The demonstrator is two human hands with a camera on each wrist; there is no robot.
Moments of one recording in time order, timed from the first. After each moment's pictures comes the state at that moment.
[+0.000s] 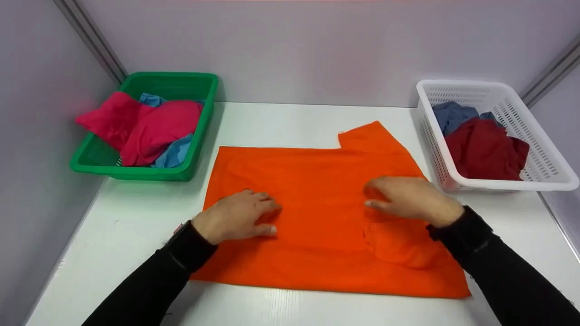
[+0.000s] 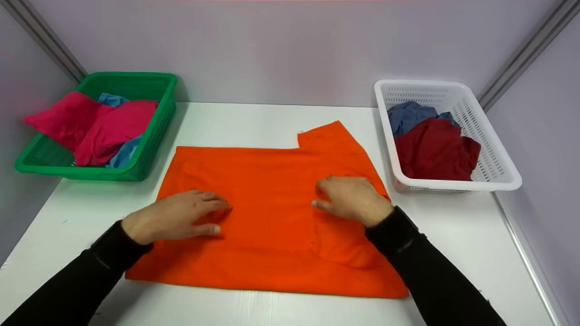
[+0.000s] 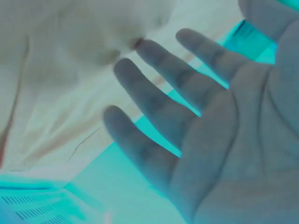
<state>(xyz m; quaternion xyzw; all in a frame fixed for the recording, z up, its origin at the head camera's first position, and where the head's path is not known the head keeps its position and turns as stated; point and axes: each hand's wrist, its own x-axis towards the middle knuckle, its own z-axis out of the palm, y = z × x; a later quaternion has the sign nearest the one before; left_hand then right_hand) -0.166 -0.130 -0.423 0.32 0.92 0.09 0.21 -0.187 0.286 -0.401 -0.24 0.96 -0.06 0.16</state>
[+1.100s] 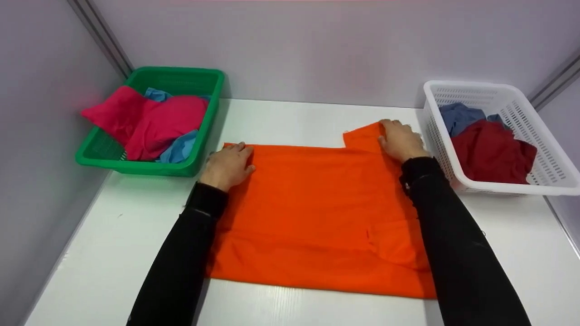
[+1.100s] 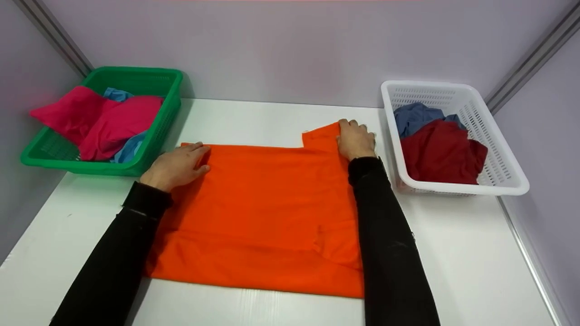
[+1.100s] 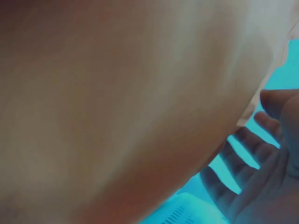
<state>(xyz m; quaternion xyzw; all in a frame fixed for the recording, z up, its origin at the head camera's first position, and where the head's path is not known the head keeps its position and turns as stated) -0.292 -0.169 -0.486 0.14 0.99 0.05 0.08 -0.347 0.305 -0.444 -0.05 0.99 -0.11 0.08</state>
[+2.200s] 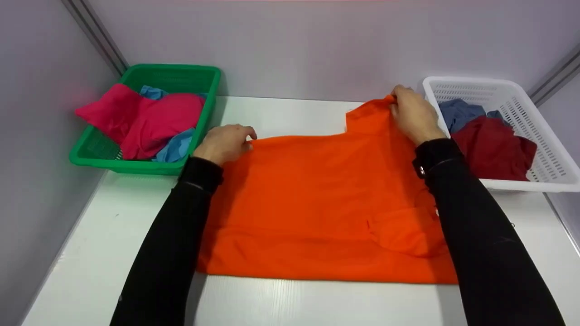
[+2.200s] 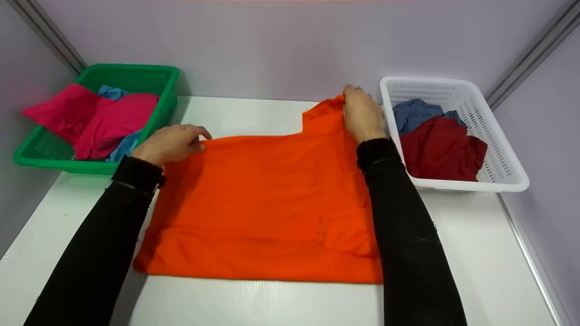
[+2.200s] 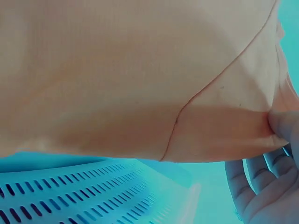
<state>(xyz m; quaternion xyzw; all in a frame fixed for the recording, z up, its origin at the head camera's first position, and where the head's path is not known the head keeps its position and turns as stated) -0.301 -0.158 -0.406 0.18 0.97 0.10 0.10 -0.353 0.307 -0.382 -0.05 0.98 -0.16 -0.06</state>
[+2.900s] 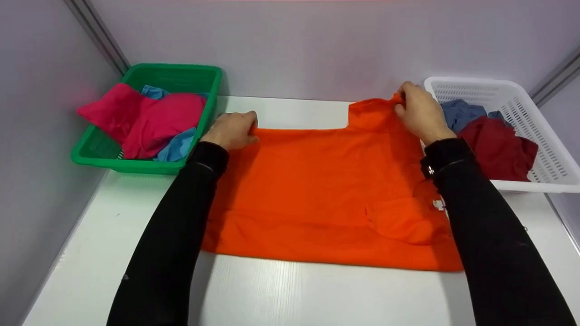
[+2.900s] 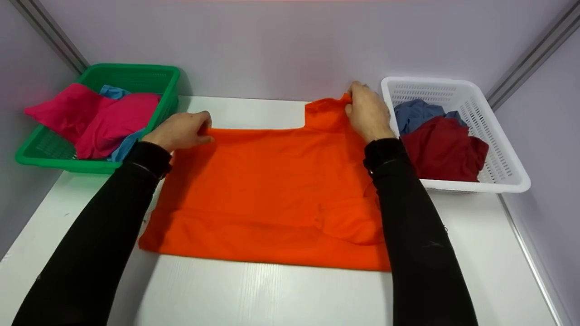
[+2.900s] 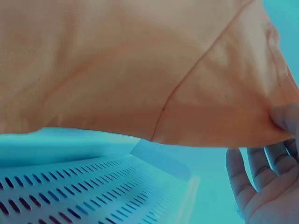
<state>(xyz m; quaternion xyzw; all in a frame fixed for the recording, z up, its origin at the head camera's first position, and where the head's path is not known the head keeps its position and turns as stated) -0.334 -0.154 -0.409 0.18 0.97 0.10 0.08 -0.349 0.319 -0.375 -0.07 0.97 -0.20 -0.07</state>
